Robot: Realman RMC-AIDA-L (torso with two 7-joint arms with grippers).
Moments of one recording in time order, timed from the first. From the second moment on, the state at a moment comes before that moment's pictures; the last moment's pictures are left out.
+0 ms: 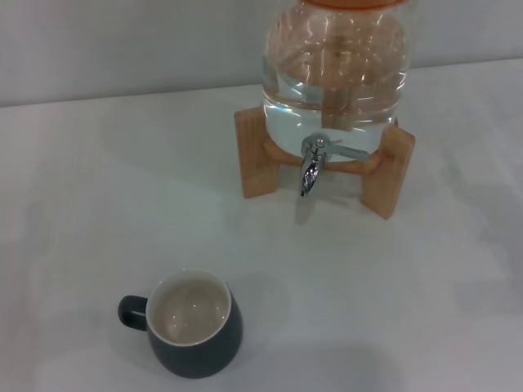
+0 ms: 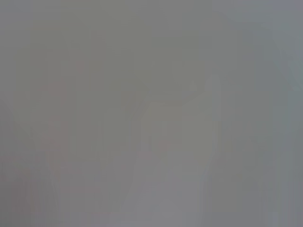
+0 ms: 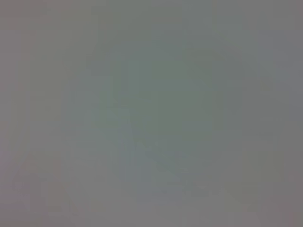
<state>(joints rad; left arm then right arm) -0.39 -2.08 2.77 0.08 -1.55 1.26 -0.06 0.26 2.00 -1.06 -0.11 -0.20 -1.45 0.41</state>
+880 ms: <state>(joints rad) -0.41 -2.08 2.78 0.08 -1.47 1.28 -0.06 0.25 2.00 -1.10 -0.11 -0.20 -1.49 0.40</state>
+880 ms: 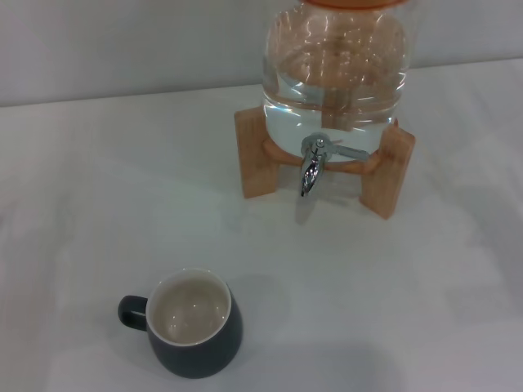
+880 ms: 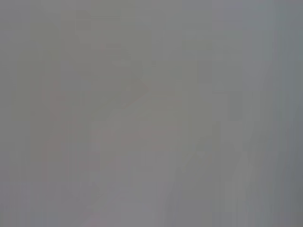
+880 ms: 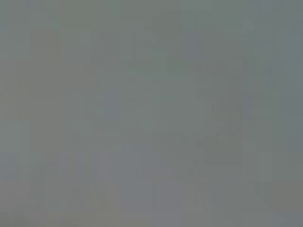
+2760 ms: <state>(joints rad) -0.19 -2.09 2.81 0.29 -1.20 1.39 0.08 0.24 1.99 -1.15 -0.12 -0.25 -1.47 0.38</state>
